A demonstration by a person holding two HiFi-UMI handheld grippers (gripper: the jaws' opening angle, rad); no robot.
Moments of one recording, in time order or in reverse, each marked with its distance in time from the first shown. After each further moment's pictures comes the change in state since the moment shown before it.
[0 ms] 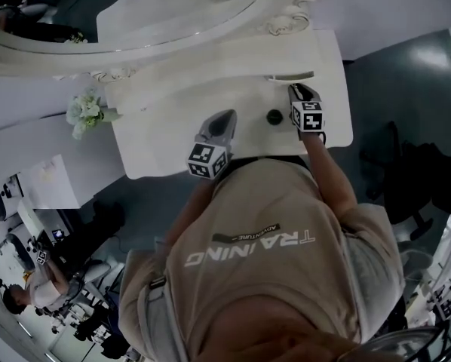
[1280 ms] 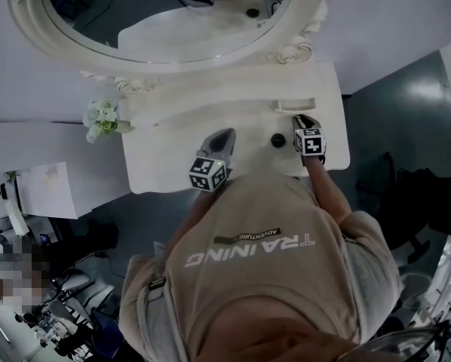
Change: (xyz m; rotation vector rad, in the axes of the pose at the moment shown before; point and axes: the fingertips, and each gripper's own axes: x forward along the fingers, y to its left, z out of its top) left arm -0.035 0.014 0.012 -0.023 -0.064 0.030; right arm -0.018 0.009 -0.020 -0.075 0.043 -0.008
